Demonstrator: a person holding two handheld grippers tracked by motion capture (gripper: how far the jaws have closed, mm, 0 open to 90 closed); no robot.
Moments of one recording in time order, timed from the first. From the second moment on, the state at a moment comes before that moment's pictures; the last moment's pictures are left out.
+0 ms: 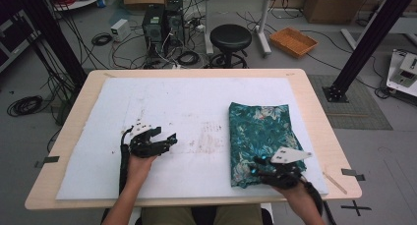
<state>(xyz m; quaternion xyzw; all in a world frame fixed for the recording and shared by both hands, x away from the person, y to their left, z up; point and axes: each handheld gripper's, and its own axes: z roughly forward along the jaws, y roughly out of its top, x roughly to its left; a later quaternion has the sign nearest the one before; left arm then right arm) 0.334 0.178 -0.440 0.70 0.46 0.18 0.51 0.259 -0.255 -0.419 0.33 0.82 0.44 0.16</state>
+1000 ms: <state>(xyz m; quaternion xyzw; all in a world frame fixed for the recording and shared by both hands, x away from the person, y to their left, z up) 0.333 0.184 -0.437 0.69 0.45 0.22 0.52 0.382 -0.321 -0.417 0.47 0.76 0.36 0.26</state>
